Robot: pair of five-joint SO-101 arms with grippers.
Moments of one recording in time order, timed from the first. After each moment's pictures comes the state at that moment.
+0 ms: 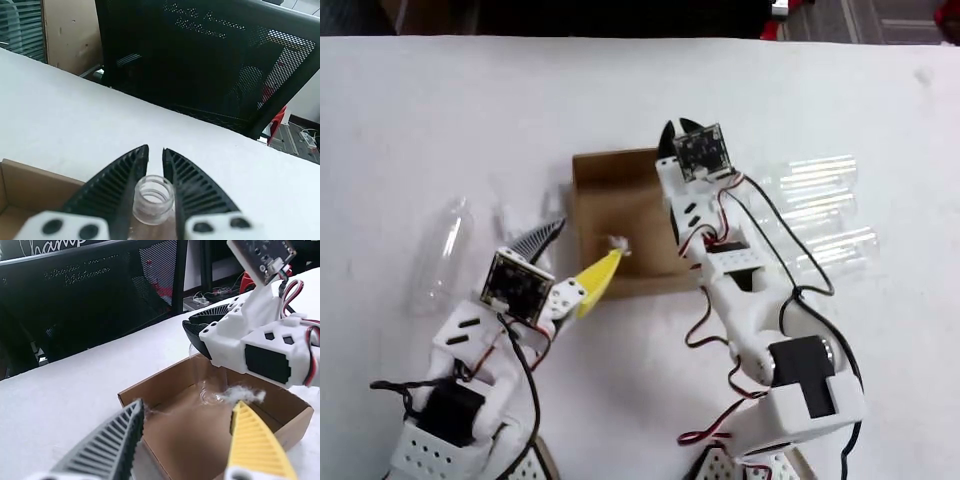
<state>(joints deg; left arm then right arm) 16.4 -94.3 80.9 38.4 -7.5 -14.3 2.6 46.9 -33.1 15.6</state>
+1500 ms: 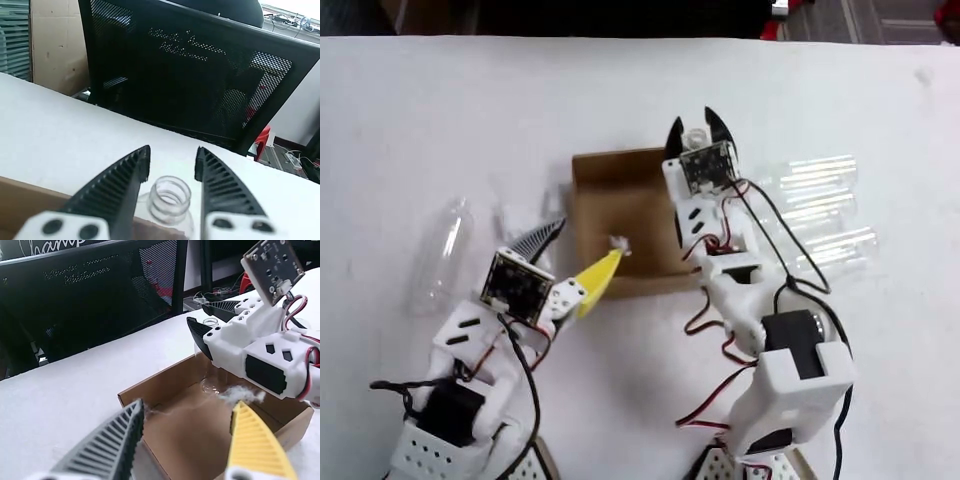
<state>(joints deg) 16.3 -94.3 80.9 38.4 -7.5 -12.9 11.1 46.9 -49.1 16.0</state>
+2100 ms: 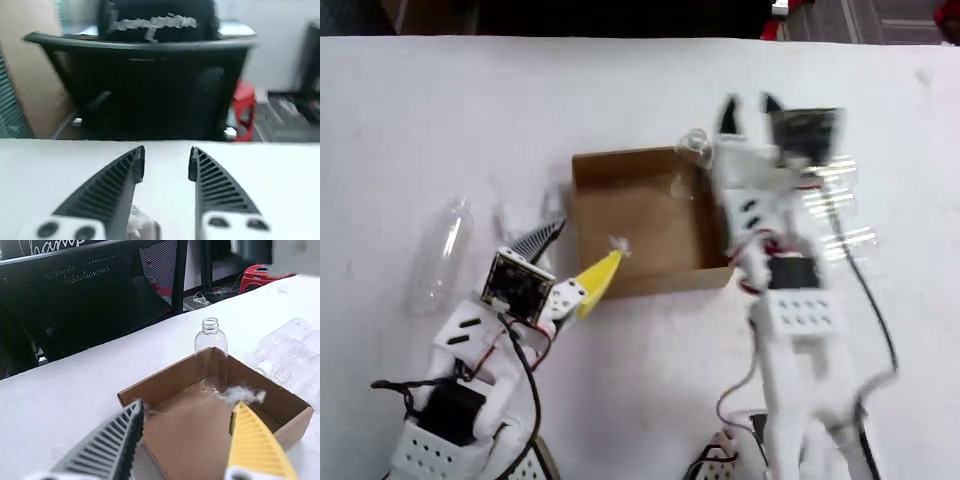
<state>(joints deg) 16.3 -94.3 81.4 38.4 -7.5 -5.6 -38.1 47.7 4.6 -1.8</state>
